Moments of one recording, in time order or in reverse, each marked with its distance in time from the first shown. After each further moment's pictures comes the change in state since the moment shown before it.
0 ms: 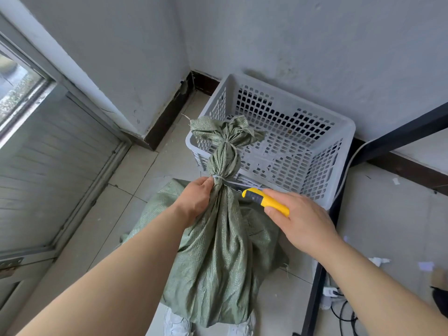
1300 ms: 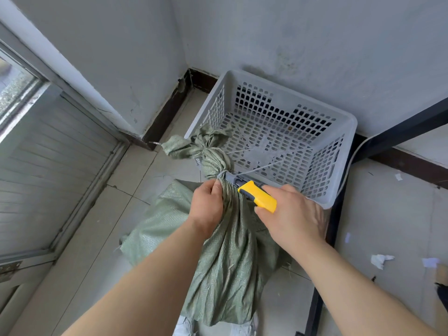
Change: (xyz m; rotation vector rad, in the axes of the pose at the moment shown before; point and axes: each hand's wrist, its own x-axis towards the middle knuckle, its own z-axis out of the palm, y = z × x) left_hand -0.012 -0.008 0.036 -0.122 0.164 0.143; right_hand 0.006 -0.028 0.012 -0.101 0.118 0.150
